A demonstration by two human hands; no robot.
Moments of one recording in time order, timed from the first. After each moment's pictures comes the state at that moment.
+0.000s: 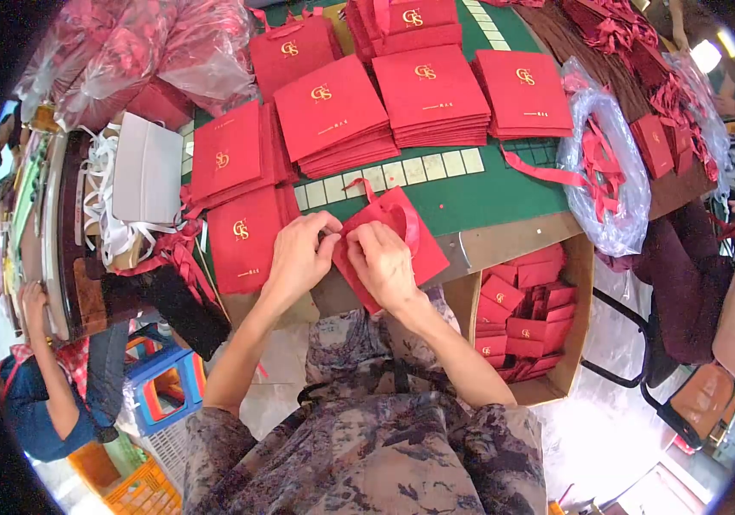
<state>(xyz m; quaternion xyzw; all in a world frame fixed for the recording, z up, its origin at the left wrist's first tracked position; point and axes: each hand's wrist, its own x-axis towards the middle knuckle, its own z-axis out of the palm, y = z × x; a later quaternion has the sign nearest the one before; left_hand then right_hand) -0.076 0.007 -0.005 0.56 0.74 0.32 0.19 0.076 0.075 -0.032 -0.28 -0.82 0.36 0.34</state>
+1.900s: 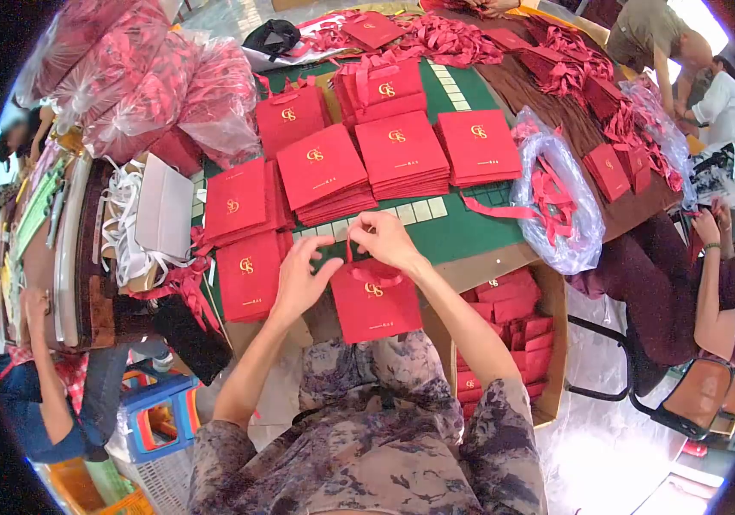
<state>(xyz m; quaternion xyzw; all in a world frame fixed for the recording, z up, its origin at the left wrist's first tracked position) -0.067 0.016 0.004 0.55 0.71 0.39 0.18 0.071 0.175 -0.011 -0.30 -0.71 0.62 0.14</state>
